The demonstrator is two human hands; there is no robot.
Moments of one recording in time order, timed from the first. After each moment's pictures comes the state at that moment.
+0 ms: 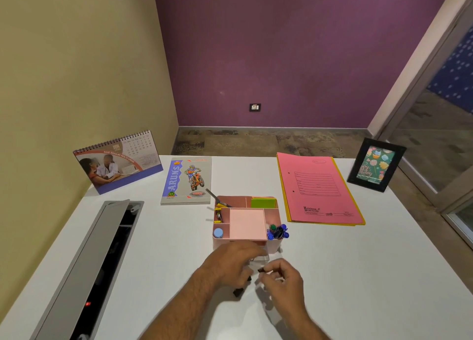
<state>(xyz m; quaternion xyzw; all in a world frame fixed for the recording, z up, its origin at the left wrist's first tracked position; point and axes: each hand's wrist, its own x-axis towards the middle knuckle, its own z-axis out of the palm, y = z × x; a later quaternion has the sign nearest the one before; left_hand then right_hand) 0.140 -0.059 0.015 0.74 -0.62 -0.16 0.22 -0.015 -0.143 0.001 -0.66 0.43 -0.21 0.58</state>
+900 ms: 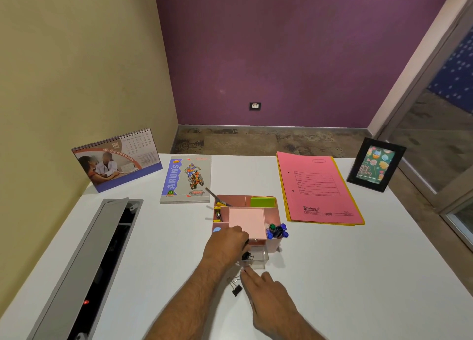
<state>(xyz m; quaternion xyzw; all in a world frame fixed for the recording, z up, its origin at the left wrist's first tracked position) 0.153 -0.087 0.020 0.85 -0.53 -0.05 0.02 -0.009 -0.144 -0.049 -0.97 0.14 0.15 0.10</state>
